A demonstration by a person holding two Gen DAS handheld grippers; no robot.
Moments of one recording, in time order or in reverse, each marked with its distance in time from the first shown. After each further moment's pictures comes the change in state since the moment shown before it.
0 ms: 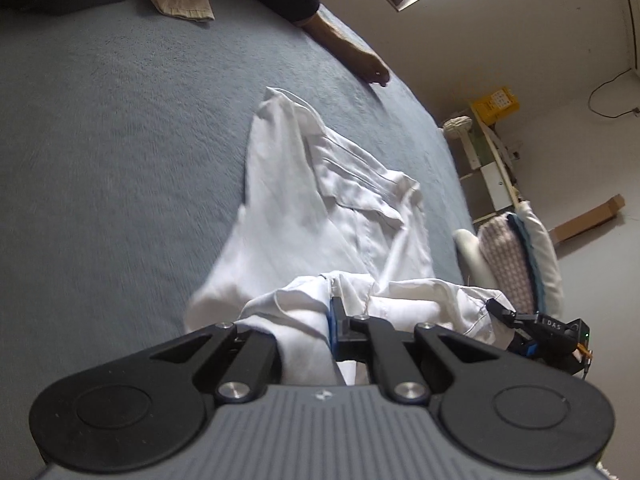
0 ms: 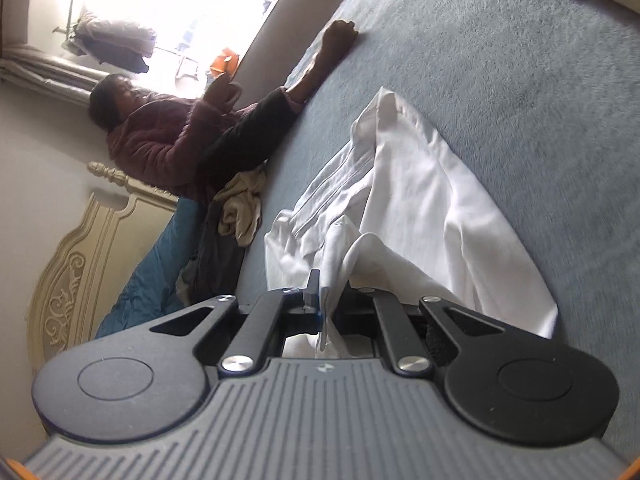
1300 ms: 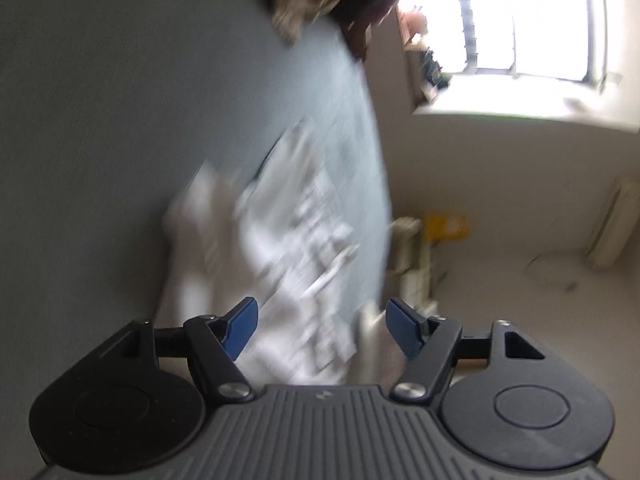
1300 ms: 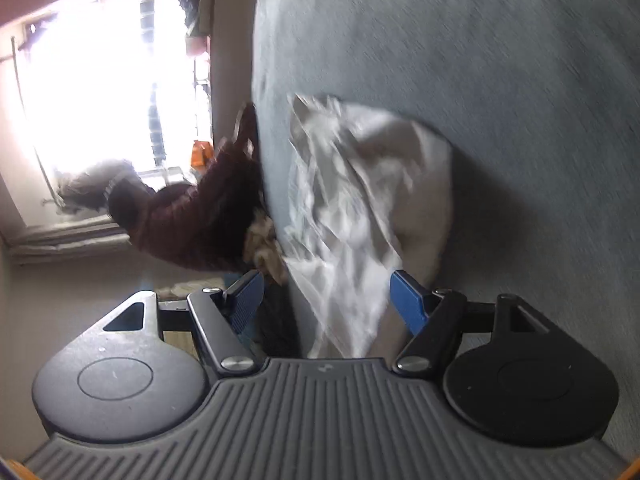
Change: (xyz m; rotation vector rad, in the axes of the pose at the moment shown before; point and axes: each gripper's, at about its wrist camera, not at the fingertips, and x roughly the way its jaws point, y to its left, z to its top) left arm -0.082 0.040 -0.101 -0.474 -0.133 -0.262; right arm -0.064 -0.061 -0.102 0.508 -0.103 0.097
